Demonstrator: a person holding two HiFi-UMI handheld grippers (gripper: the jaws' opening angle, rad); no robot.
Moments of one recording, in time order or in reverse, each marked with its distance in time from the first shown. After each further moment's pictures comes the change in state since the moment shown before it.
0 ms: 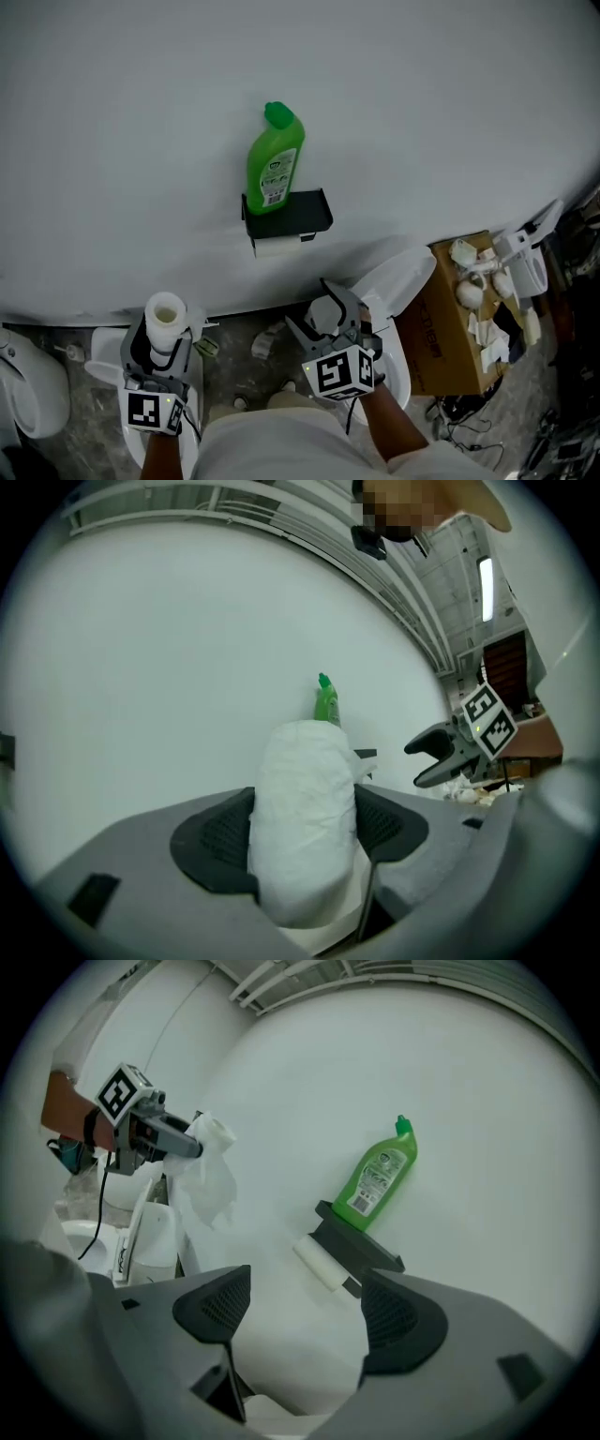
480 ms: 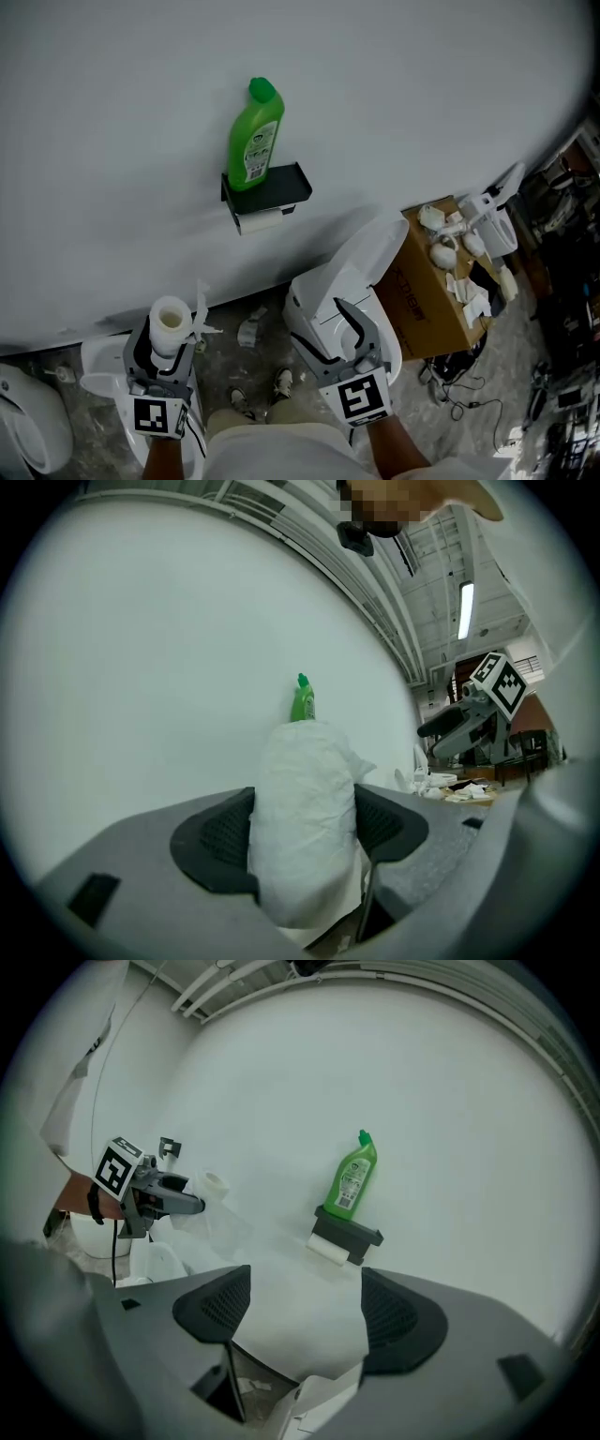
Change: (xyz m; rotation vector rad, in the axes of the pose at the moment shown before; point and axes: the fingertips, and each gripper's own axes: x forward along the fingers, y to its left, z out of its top) left arm -0.022 -0.008 -0.021 0.014 -0.012 -0.189; right arm -0.089 0.048 0.026 0.265 0.040 -0.107
